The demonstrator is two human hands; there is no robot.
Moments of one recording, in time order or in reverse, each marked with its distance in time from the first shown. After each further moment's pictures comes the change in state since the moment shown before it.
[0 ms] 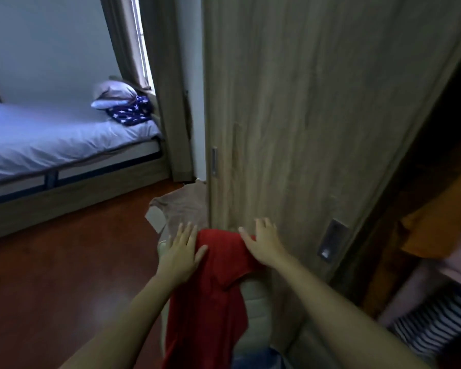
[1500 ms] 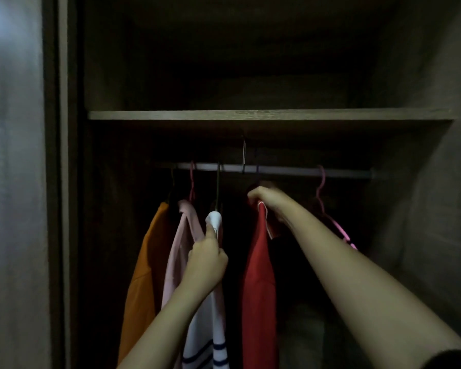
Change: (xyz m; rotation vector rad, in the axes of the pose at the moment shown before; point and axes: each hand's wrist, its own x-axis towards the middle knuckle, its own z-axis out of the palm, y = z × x) left_hand 0.024 0.649 -0.140 -0.642 0.133 0.521; right_hand -0.136 0.274 -0.561 0.528 0.669 0.355
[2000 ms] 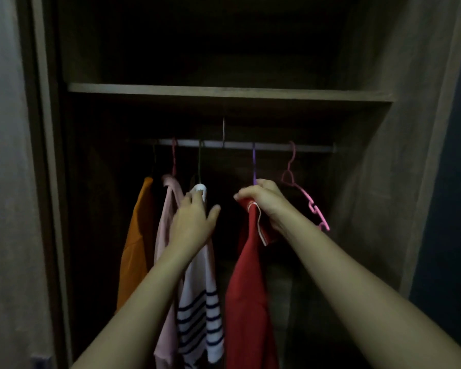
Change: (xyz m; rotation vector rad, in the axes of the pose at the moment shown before) left_hand -0.030 0.016 -0.032 0.011 0.018 0.092; right_hand -0.102 0.025 0.002 0.227 0.072 -0.076
